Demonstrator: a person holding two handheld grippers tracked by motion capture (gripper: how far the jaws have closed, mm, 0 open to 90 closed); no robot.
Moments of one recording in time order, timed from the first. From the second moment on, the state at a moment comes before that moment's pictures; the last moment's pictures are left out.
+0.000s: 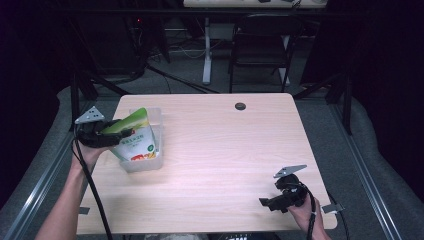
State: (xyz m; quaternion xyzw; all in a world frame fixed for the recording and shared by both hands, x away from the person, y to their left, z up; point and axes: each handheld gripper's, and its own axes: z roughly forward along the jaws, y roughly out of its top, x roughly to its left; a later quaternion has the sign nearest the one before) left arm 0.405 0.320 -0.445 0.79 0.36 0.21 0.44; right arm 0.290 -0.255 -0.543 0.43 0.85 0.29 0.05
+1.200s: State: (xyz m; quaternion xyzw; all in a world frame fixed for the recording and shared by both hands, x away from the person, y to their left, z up) left arm 0.288 0.299 -0.459 0.75 0.49 0.20 0.38; right arm 0.287 -0.251 -0.542 0.42 0.86 0.29 0.05
